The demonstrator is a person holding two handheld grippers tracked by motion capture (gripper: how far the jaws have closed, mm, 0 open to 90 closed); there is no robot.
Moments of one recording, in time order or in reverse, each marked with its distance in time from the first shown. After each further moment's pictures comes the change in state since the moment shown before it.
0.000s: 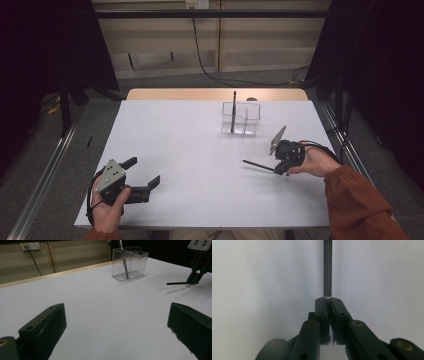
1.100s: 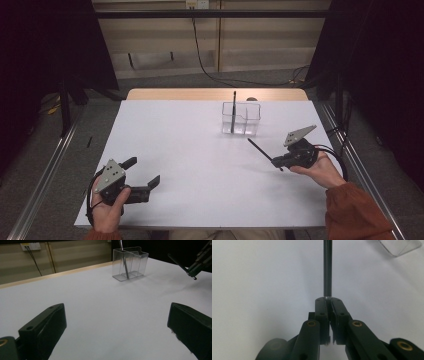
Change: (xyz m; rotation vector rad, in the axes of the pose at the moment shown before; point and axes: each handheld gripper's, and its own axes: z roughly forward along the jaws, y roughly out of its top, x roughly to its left) left arm 0.000 0.000 0.000 -0.004 0.000 -0.001; right arm 0.008 -0.031 -0.014 -0.444 -0.072 0.186
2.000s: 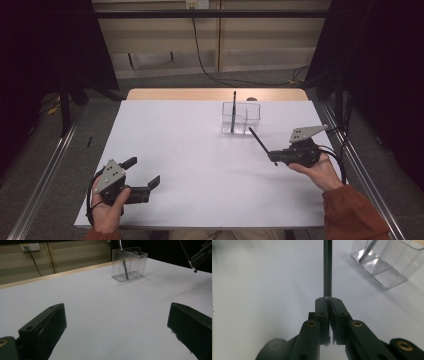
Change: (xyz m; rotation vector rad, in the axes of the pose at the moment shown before) left arm 0.000 0.000 0.000 0.000 -0.004 0.000; right arm 0.012 0.007 -0.014 -0.216 0.013 0.020
